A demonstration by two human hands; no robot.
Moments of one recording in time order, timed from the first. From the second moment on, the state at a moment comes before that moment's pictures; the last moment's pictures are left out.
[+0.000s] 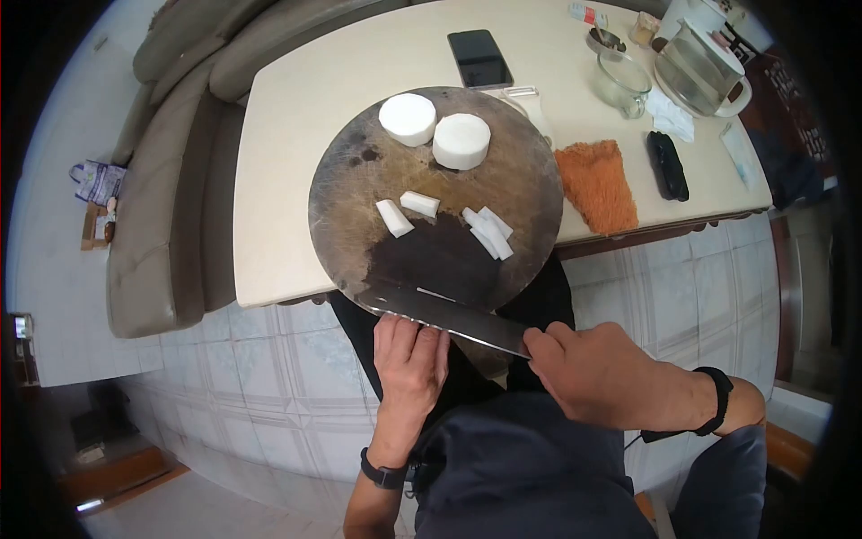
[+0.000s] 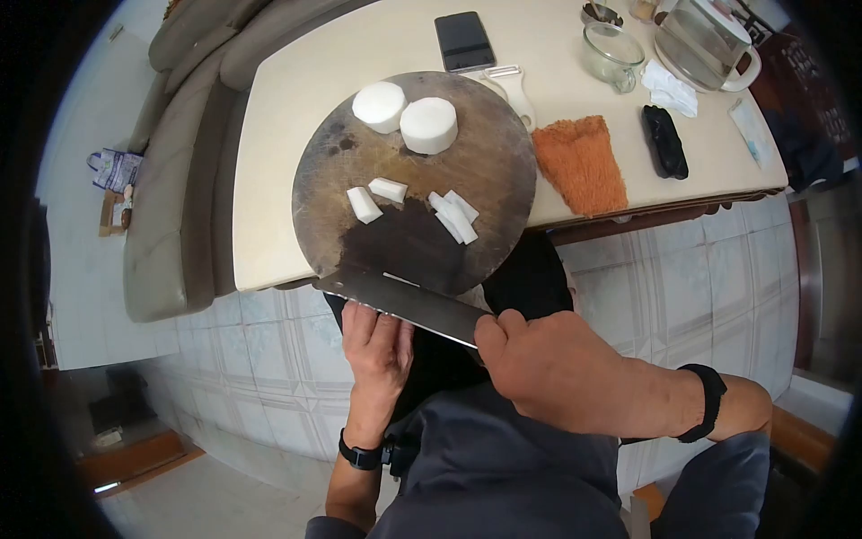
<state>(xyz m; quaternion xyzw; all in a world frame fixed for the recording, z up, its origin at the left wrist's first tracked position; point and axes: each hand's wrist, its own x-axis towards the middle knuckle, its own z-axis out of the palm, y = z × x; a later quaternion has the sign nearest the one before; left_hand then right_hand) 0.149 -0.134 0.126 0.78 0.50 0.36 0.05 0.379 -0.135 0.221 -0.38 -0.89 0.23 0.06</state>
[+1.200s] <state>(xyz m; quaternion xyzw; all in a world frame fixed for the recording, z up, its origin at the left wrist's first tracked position) 0.146 -0.135 0.120 0.79 0.49 0.38 0.01 0.338 -0.112 0.211 -0.37 -0.89 0.24 0.10</state>
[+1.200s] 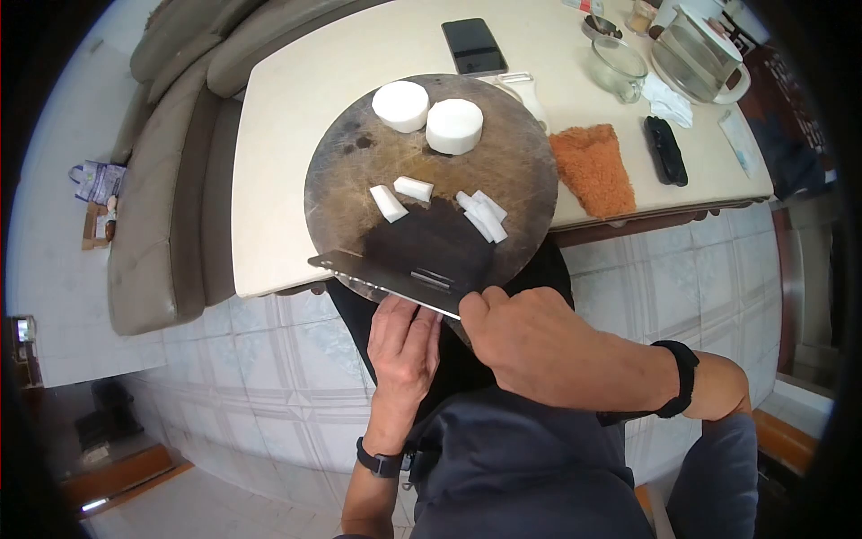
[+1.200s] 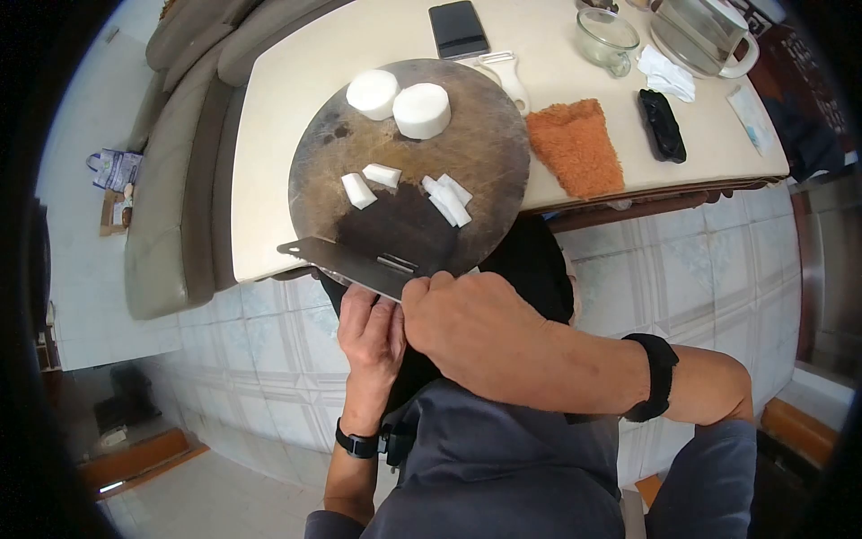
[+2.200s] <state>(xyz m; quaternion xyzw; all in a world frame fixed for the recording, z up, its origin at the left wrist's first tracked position) 0.147 -0.131 0.115 0.78 0.47 0.41 0.00 0.355 -0.113 0.211 -0.39 -0.87 0.26 0.15</state>
